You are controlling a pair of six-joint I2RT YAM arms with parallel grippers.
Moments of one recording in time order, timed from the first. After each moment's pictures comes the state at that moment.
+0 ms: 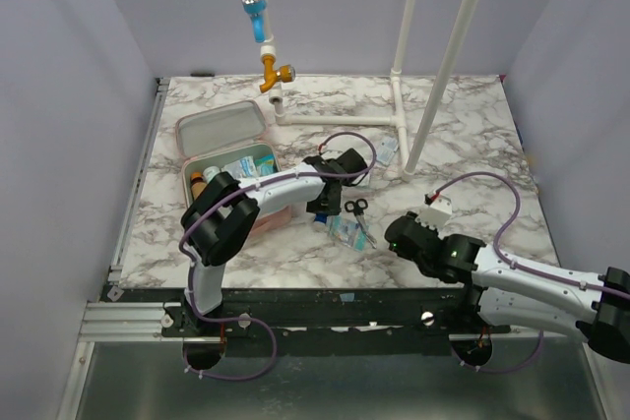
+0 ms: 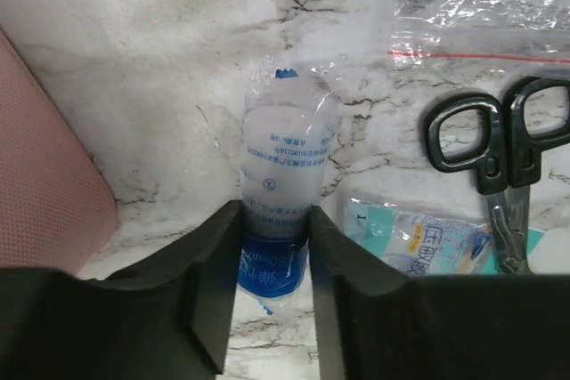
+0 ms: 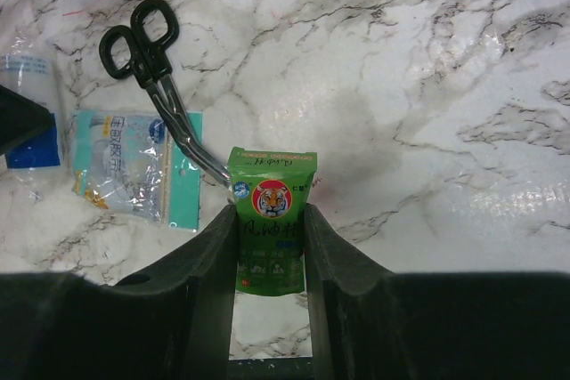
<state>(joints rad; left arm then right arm) -0.87 1.93 1.39 -0.77 -0.30 -0.75 1.03 0.93 0.52 -0.60 0.66 1.21</state>
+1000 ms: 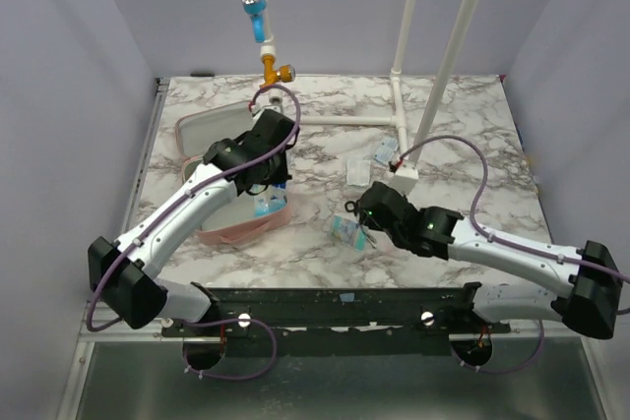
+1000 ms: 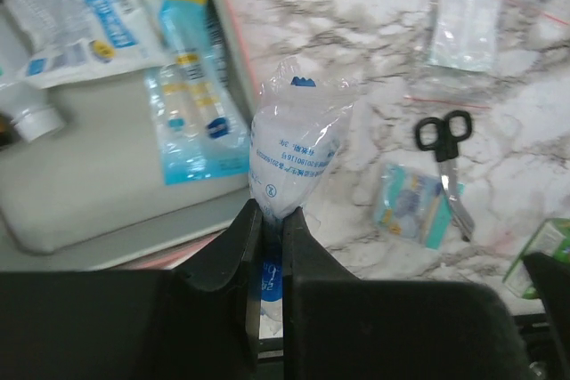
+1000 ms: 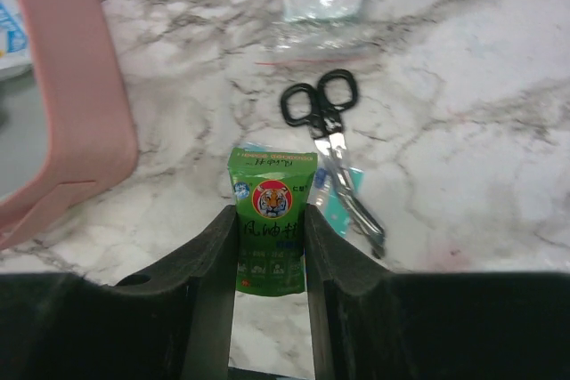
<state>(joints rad) -0.69 1.41 1.37 -0.88 -0.27 -0.61 1.03 1.12 0.78 -0.49 0.64 0.99</state>
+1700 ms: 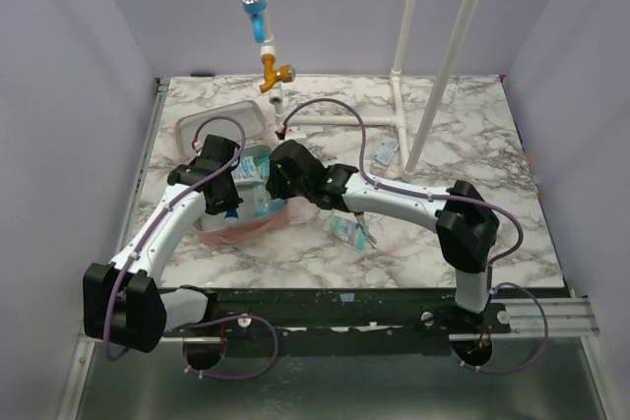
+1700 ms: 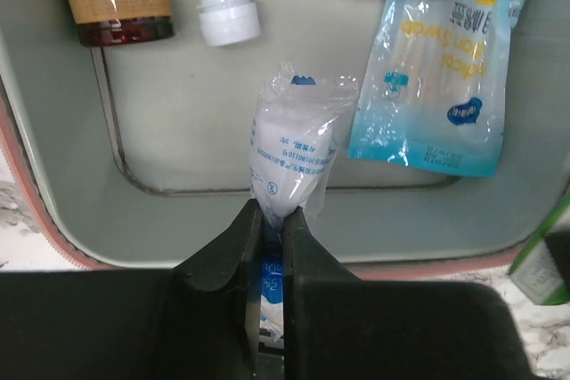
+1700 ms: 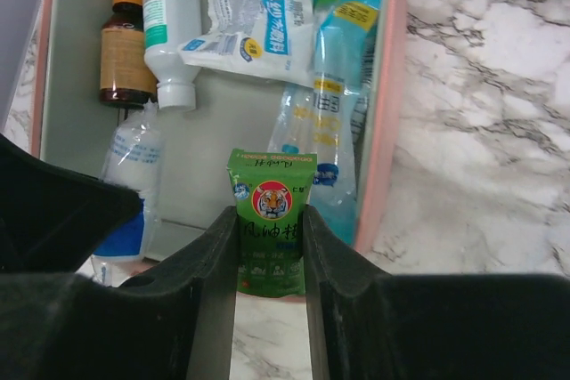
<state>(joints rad) -0.26 1.21 0.95 -0.86 -0.17 -0.54 1.04 1.88 1.49 -0.24 0.29 0.62</state>
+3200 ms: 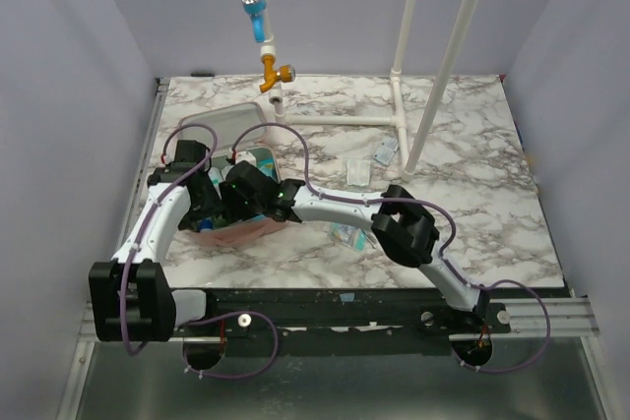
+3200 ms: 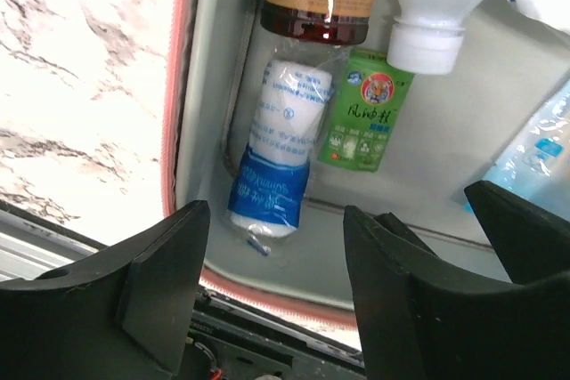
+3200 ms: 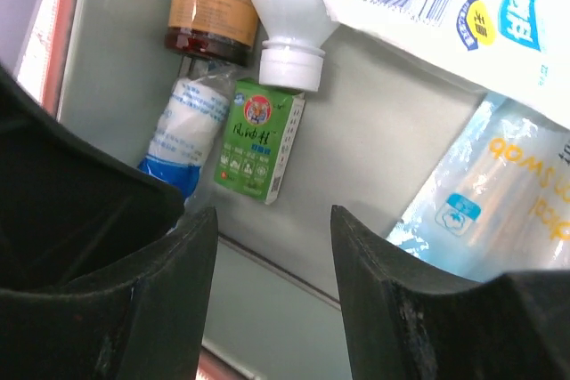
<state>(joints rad) -0.01 1.28 0.89 -0.89 -0.20 -0.50 1.14 2.32 1.89 -0.24 0.11 0.61</state>
